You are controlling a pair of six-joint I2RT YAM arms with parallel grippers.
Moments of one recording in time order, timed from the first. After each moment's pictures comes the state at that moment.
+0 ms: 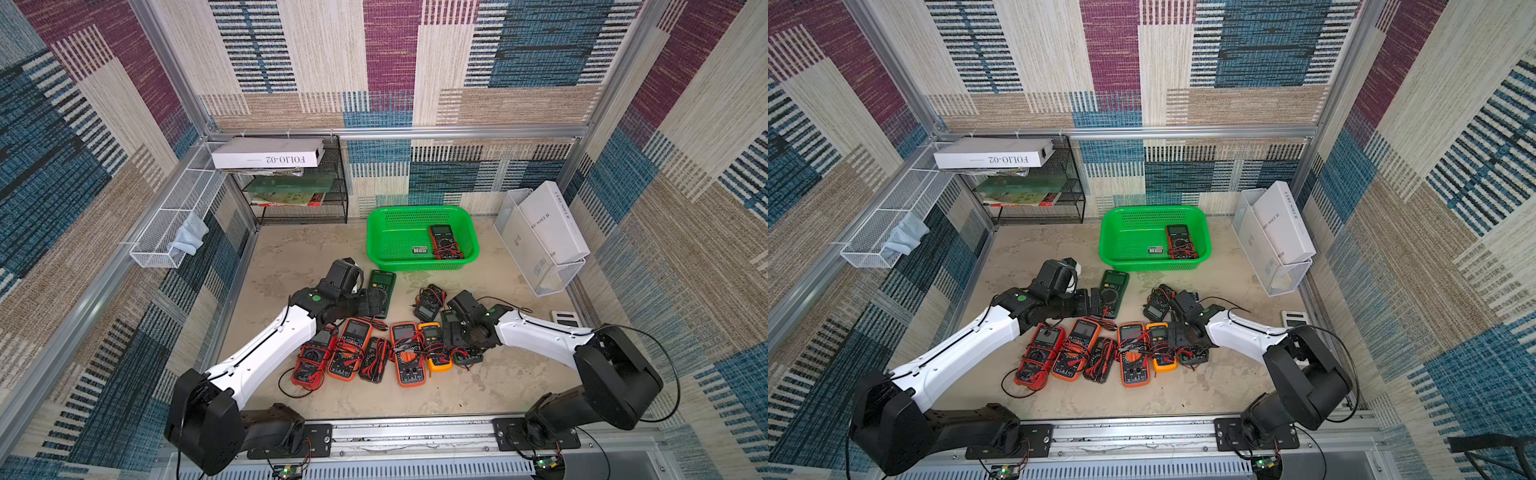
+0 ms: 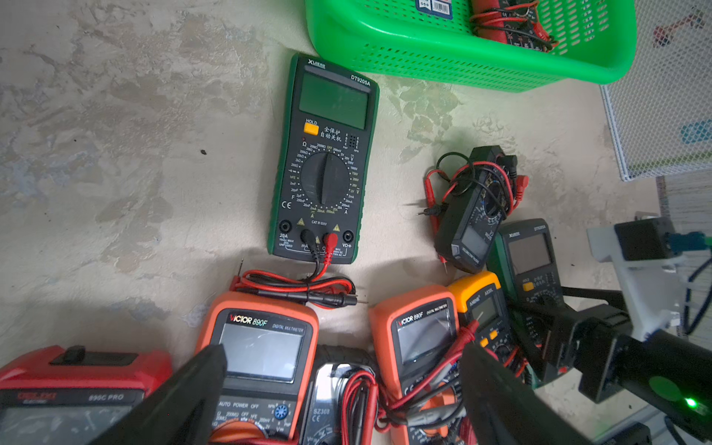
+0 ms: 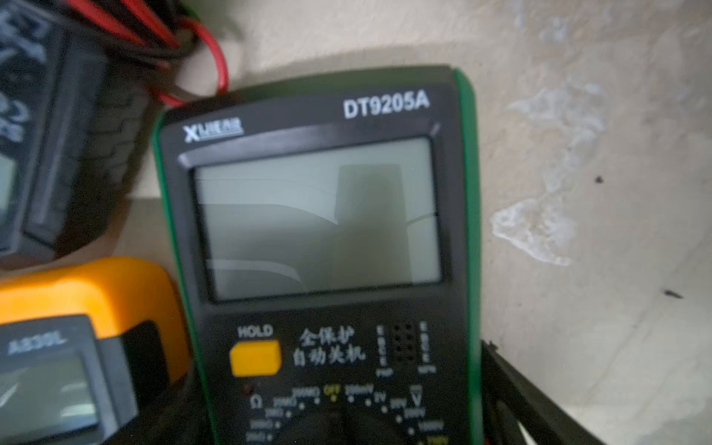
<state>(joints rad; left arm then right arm) -0.51 1.31 1.01 -0.62 0.05 -0.55 0.65 1.49 0.75 -0.53 0.16 0.60</state>
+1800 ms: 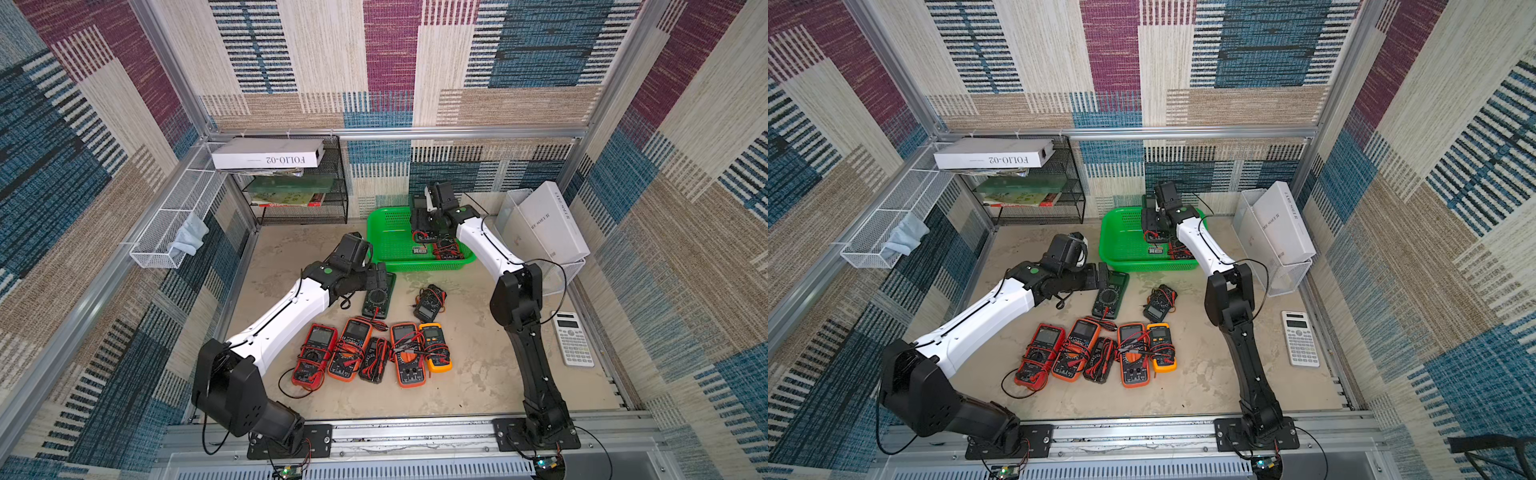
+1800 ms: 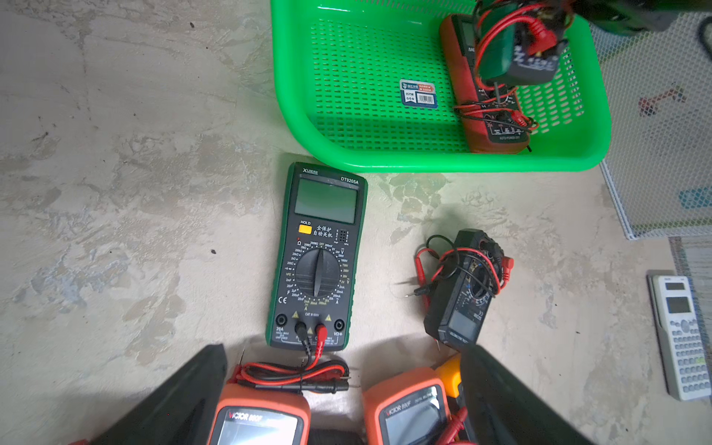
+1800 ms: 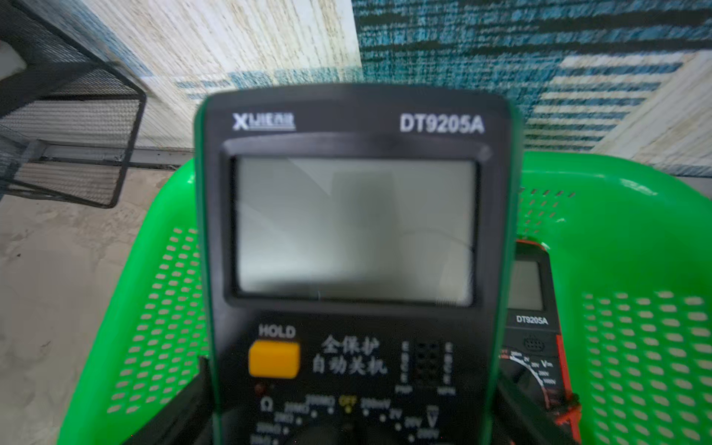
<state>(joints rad) -0.49 1.50 1.28 -0.64 -0.03 -0.49 0.42 2.44 2.38 -0.67 0.02 0.27</state>
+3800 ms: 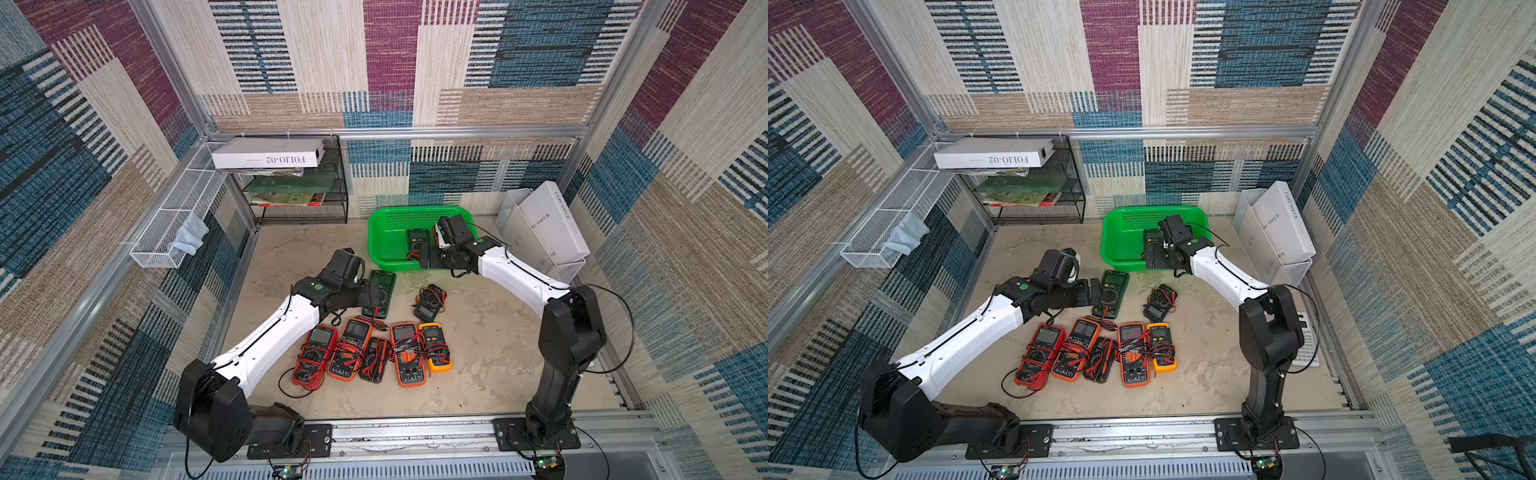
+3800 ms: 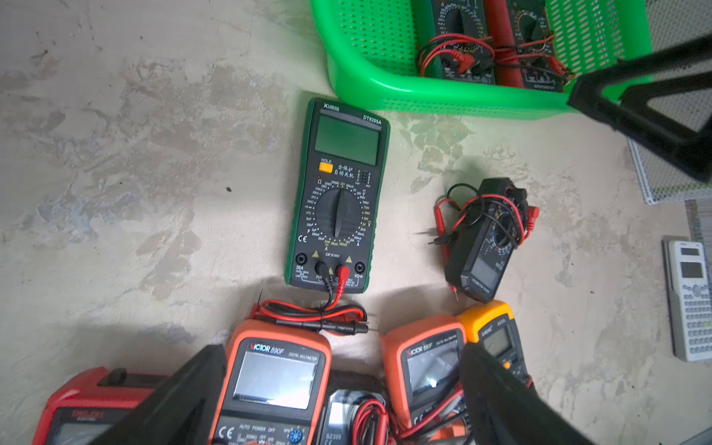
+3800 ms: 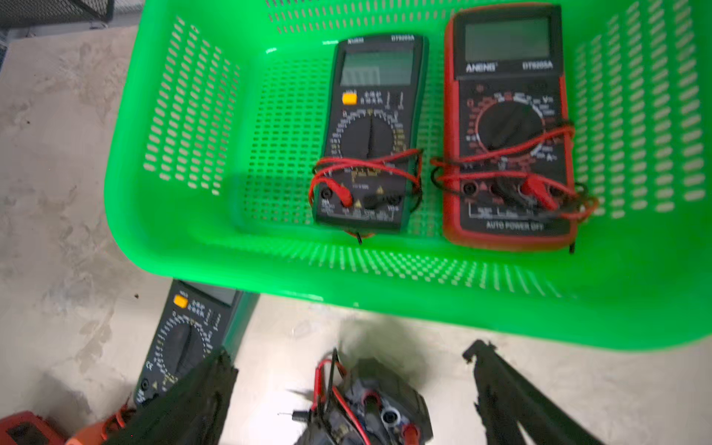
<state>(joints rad) -0.49 1.36 1.11 -0.66 0.00 -0.52 0.50 1.80 1.46 -0.56 0.06 0.40</state>
